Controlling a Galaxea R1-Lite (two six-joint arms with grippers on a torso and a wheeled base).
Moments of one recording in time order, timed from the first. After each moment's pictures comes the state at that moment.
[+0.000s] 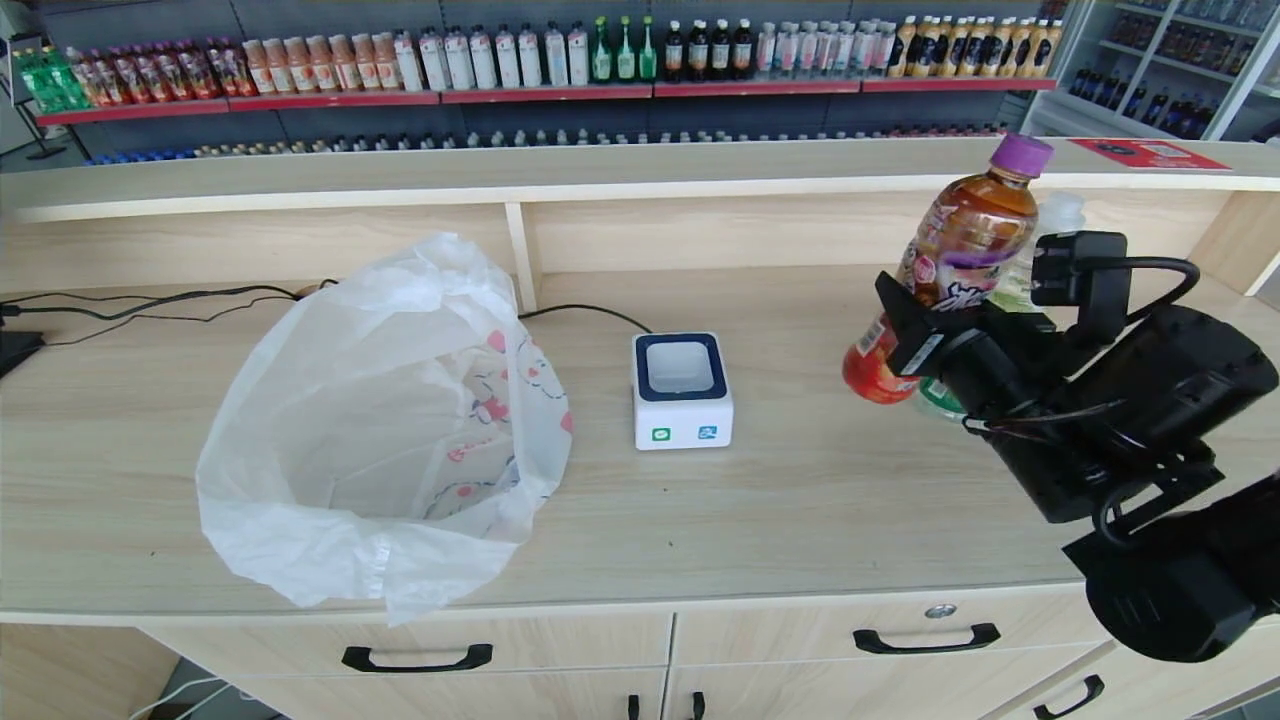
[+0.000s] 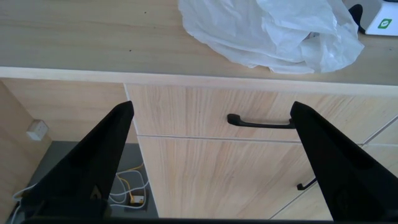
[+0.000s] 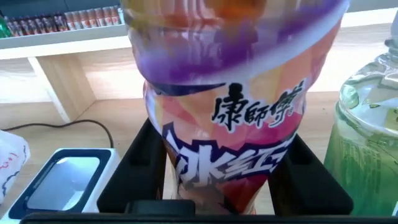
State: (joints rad) left arm 0.00 0.00 0.00 0.00 0.00 0.00; right arm 0.38 1.84 -0.67 -1.56 -0.19 -0.01
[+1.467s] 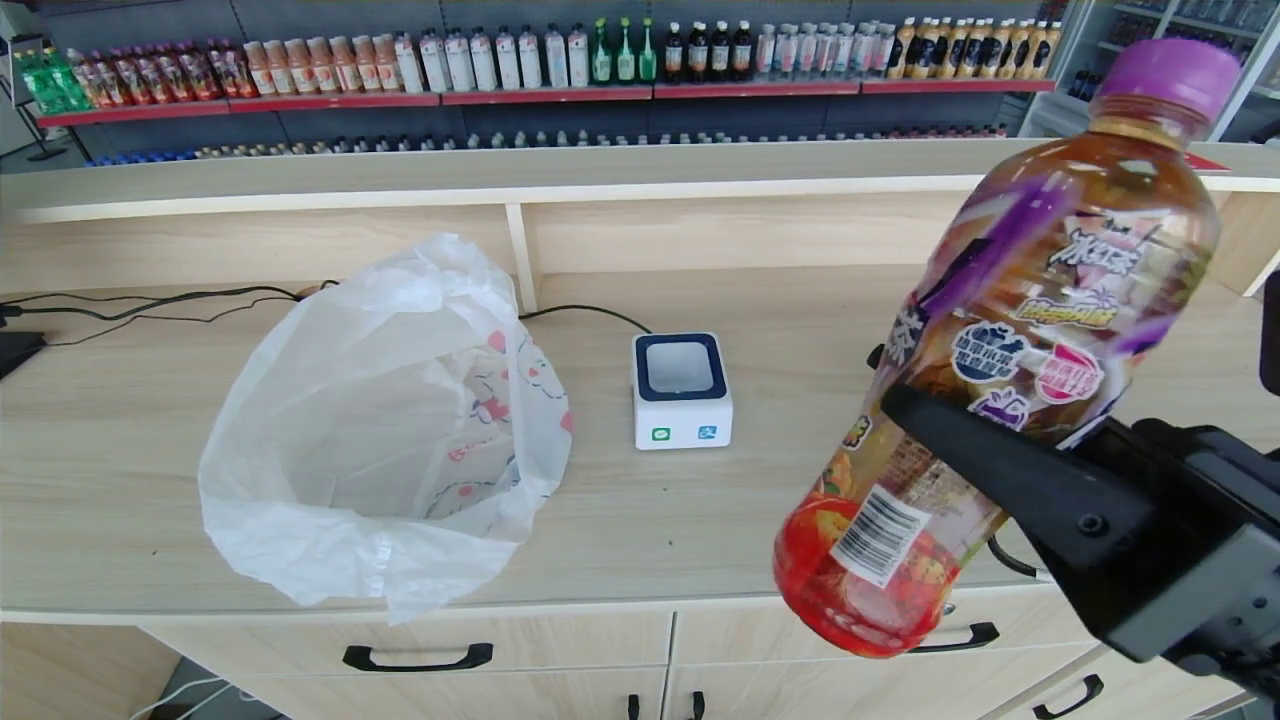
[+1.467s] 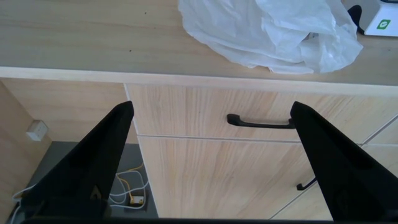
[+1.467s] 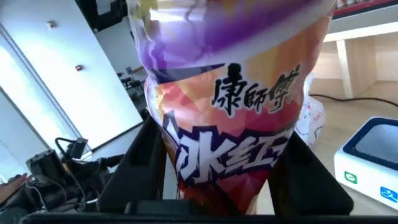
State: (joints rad) left arm 0.00 0.00 0.00 0.00 0.00 0.00; right arm 0.76 1.45 -0.36 -1.57 0.34 0.39
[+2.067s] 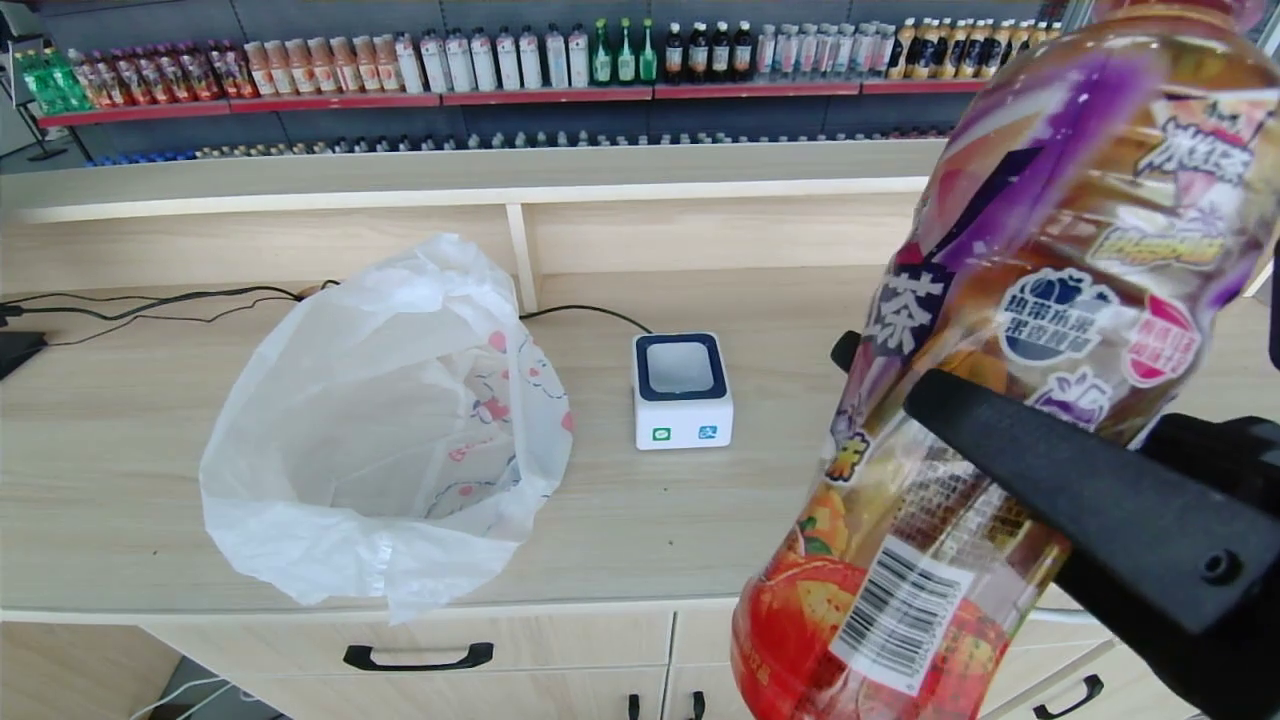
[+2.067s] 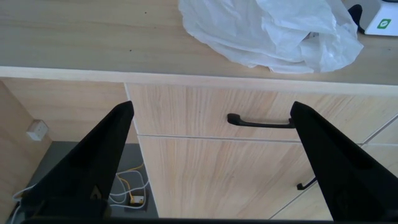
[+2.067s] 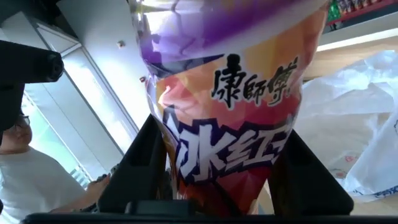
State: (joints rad) left arm 0.00 0.00 0.00 0.00 0.00 0.00; right arm 0.90 1.46 -0.44 -1.57 0.35 0.55
